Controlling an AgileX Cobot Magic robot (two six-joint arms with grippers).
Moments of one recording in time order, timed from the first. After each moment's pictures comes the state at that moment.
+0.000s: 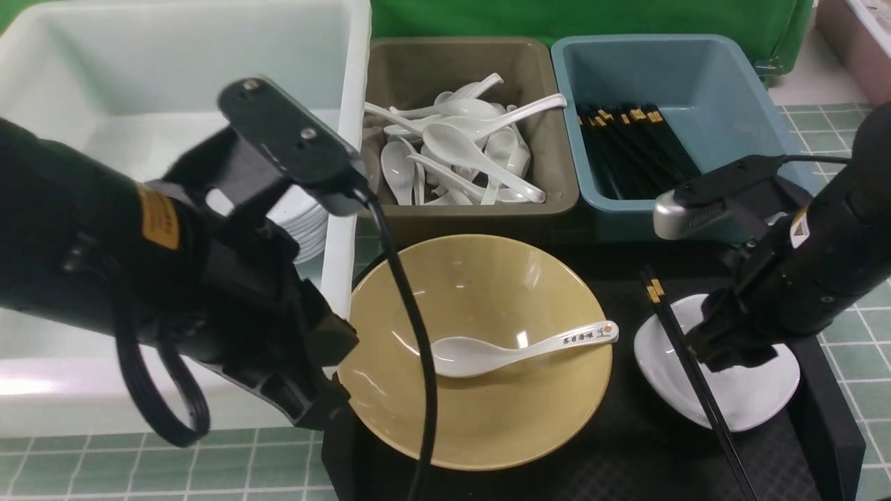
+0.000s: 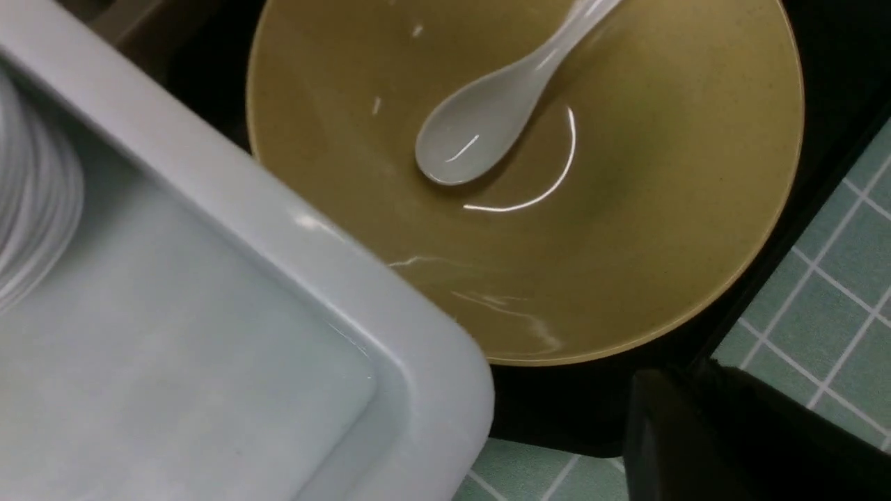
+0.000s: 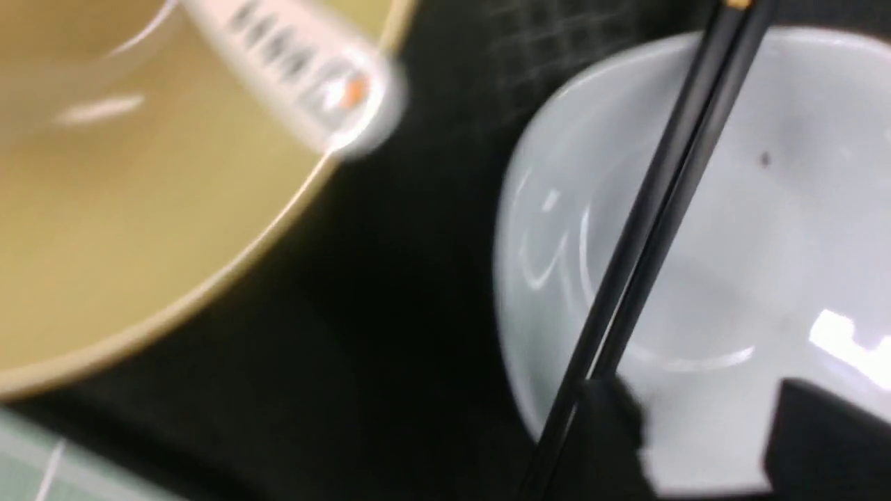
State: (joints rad) right arm 0.37 1.51 -1.04 0.03 0.93 -0.08; left arm -0.63 1.15 -1.06 -0.14 1.01 0.29
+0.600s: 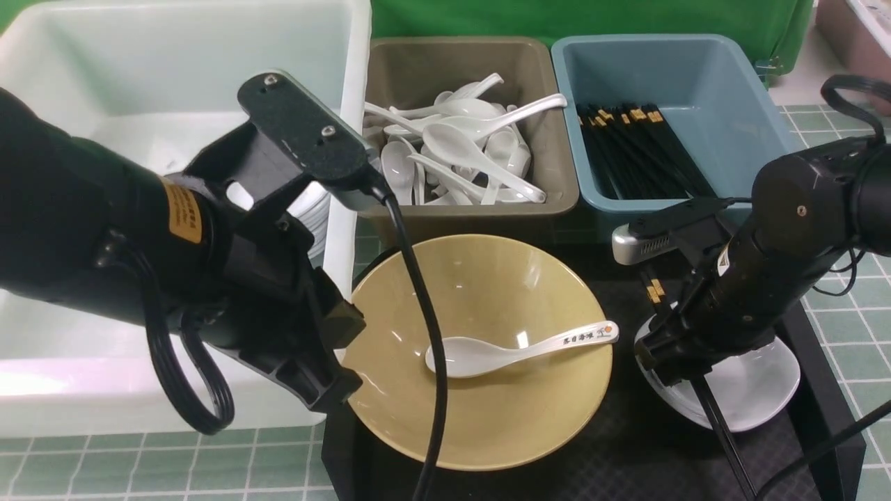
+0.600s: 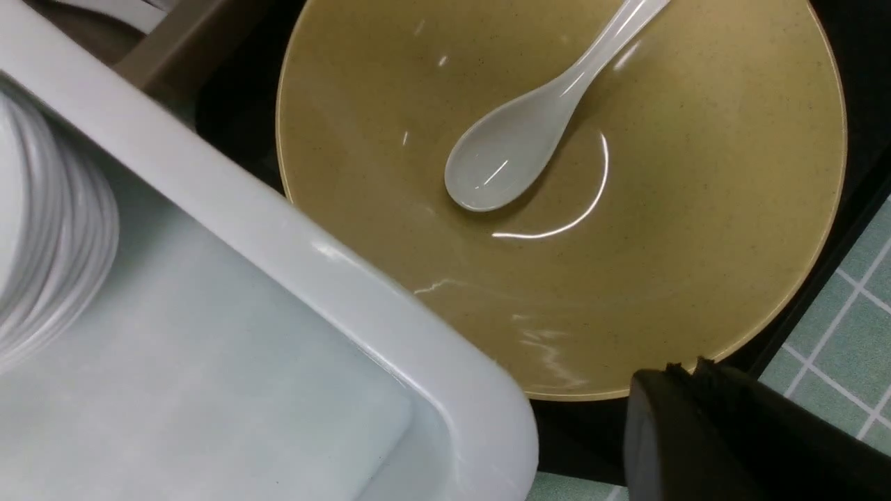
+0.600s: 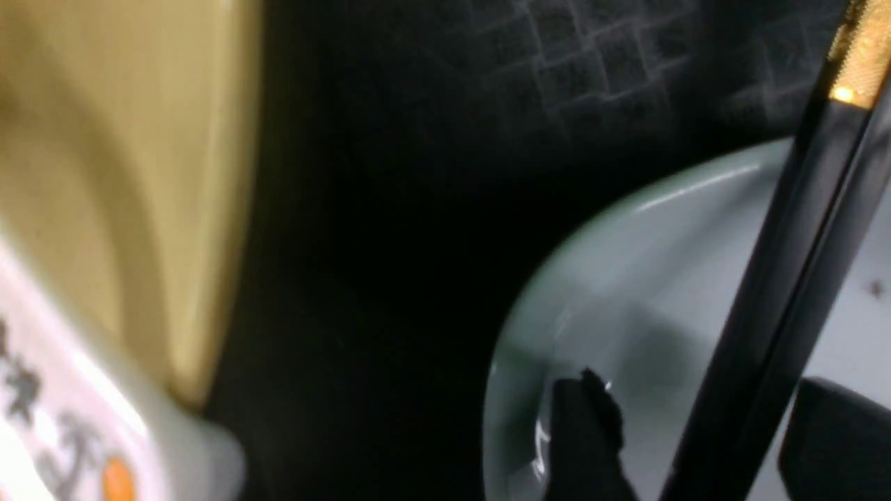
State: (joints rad) right arm 0.37 1.72 -1.04 0.03 0.78 -0.02; left arm -0.64 1.17 -1.06 -0.10 0.96 0.29
